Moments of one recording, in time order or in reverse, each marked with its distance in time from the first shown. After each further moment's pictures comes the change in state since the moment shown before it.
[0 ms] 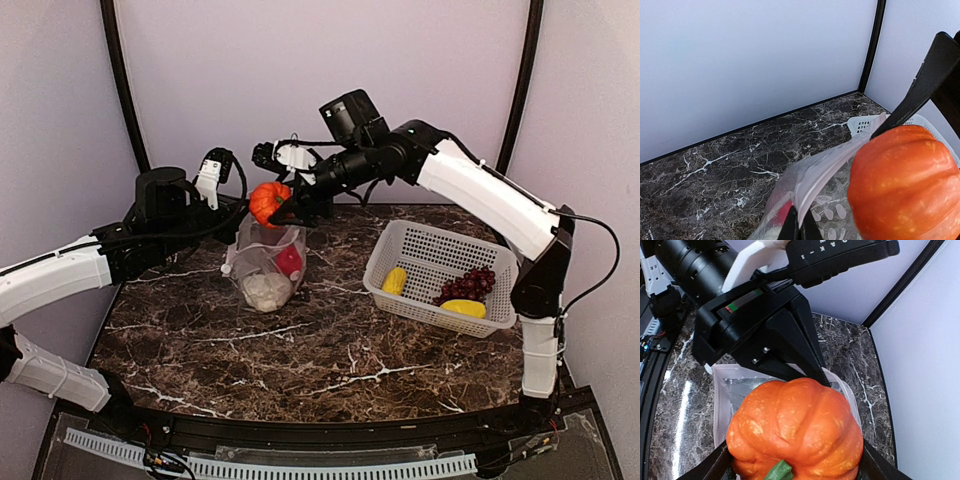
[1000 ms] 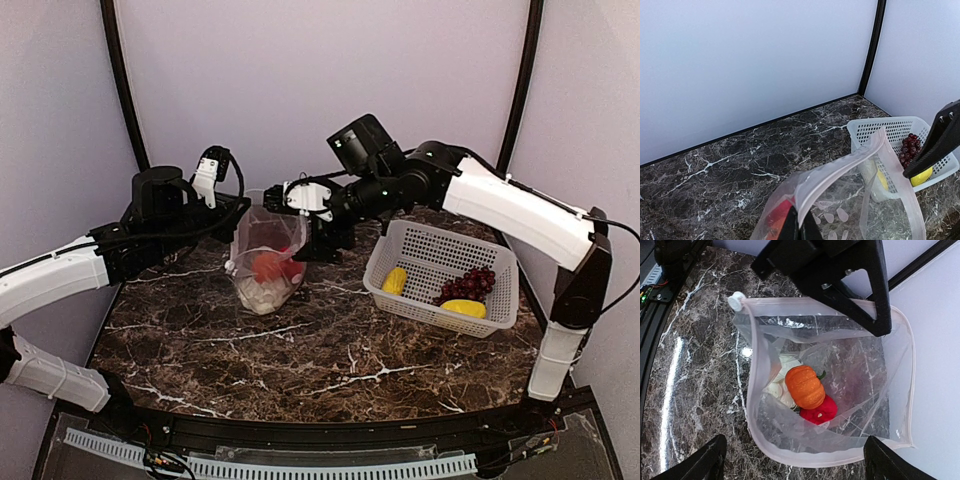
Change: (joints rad) left arm 0.000 -0.015 0.000 -0.001 -0.002 0.000; right arm 0.080 -0.203 -0.351 0.064 0.215 -0.109
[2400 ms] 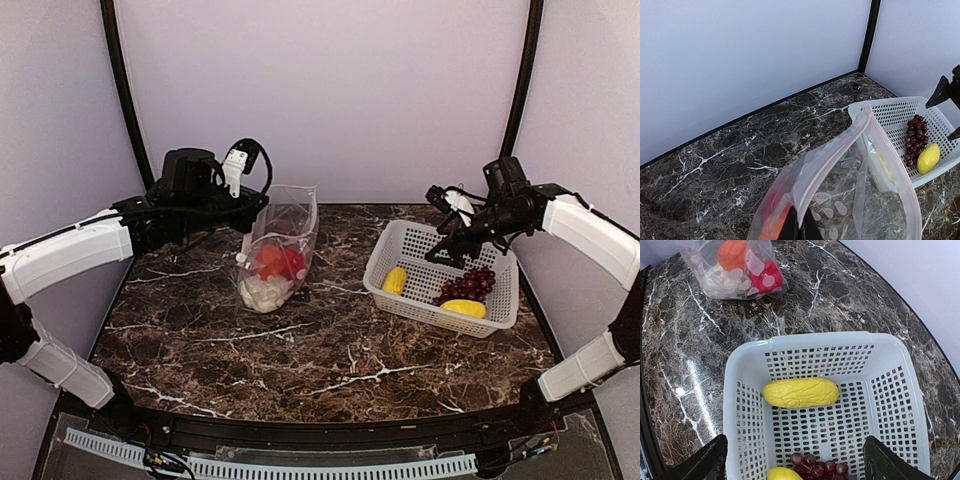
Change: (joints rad) left arm 0.000 0.186 0.204 -0.149 0.029 0.040; right arm -0.715 -0.469 -0.742 0.063 -0.370 0.093
